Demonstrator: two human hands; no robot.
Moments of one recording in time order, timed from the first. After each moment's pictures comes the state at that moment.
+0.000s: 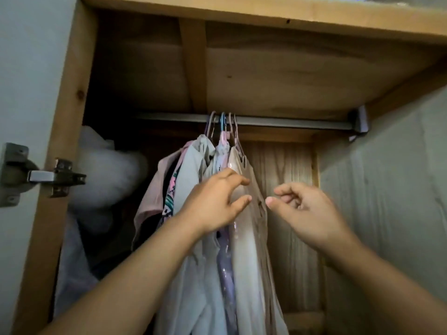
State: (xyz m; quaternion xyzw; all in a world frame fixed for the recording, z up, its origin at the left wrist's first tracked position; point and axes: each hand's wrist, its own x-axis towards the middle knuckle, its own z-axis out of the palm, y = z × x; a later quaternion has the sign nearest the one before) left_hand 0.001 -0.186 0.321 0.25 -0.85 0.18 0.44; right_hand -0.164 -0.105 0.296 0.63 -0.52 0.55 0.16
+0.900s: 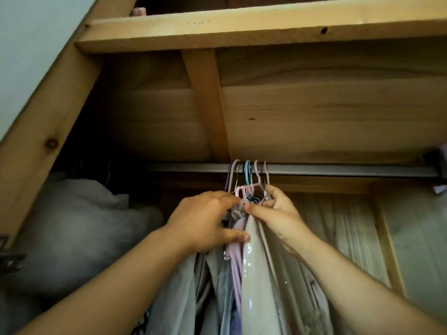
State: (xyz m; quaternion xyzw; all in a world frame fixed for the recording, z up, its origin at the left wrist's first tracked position) left_hand 0.015 -0.275 0.415 0.38 -0.78 0.34 0.37; right_hand -0.158 -0.308 0.421 0.67 -0.34 0.65 -0.13
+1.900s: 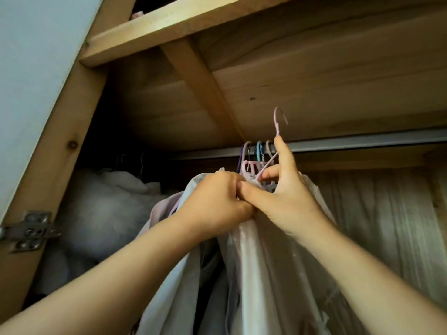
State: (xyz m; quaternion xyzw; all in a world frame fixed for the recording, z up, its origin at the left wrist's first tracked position) left_hand -0.039 -0.217 0.401 0.38 -0.76 0.19 0.49; right_hand -0.175 -0.249 0.400 0.75 -0.21 0.63 0.02
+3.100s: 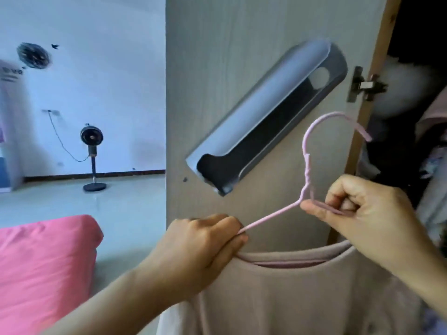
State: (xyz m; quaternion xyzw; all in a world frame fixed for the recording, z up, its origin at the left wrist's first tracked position) left_hand 0.204 0.211 0.131 0.66 -0.64 0.29 0.27; right_hand 0.046 0.012 0.168 0.86 -0.08 0.49 -0.11
